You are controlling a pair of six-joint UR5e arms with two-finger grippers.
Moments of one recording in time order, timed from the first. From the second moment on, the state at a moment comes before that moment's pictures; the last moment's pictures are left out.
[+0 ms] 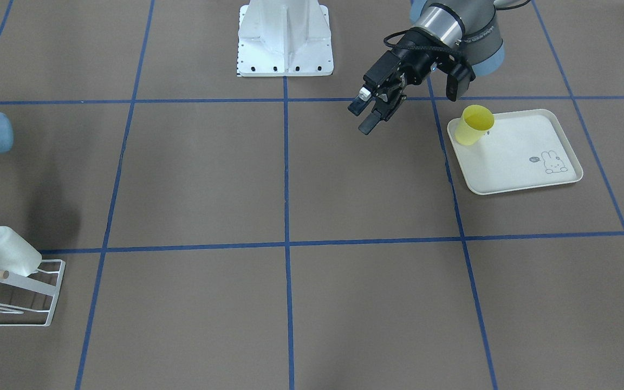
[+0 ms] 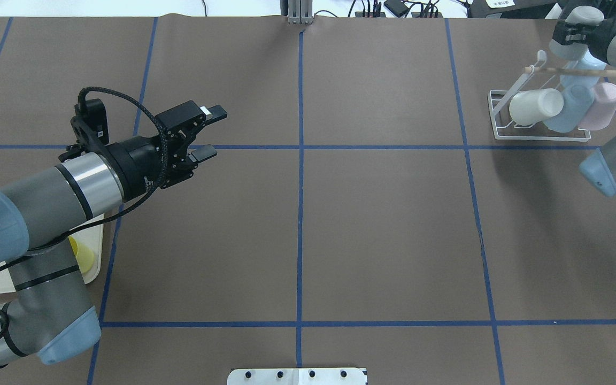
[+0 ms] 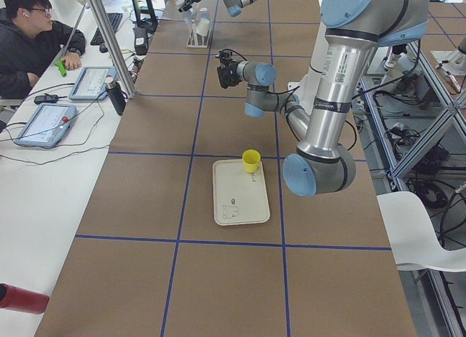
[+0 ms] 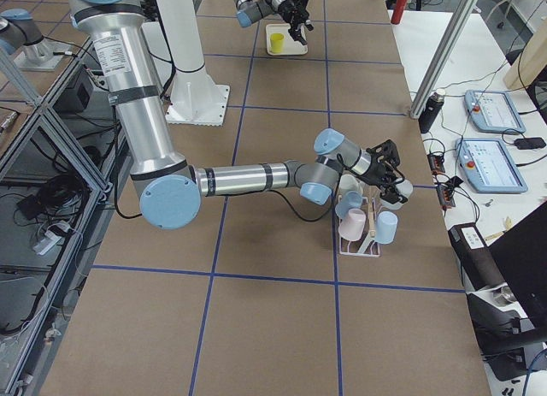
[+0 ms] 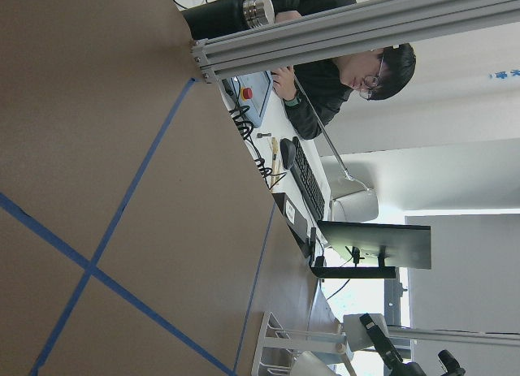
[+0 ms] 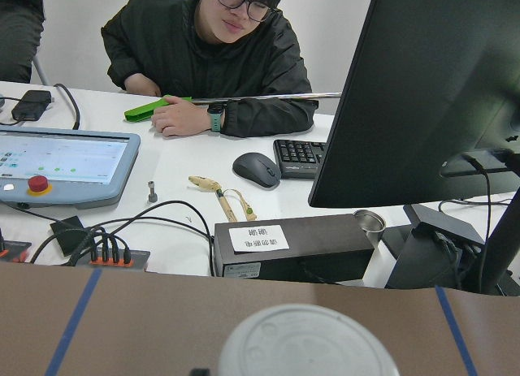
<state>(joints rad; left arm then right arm) -0.51 -1.85 -1.87 -2.77 -1.38 -1.96 1.10 -1.30 1.35 -0.54 1.48 0.79</state>
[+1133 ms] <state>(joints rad) -0.50 -1.86 -1.86 -2.77 -1.38 -1.97 1.07 -1.32 1.34 -0.54 1.49 0.80</state>
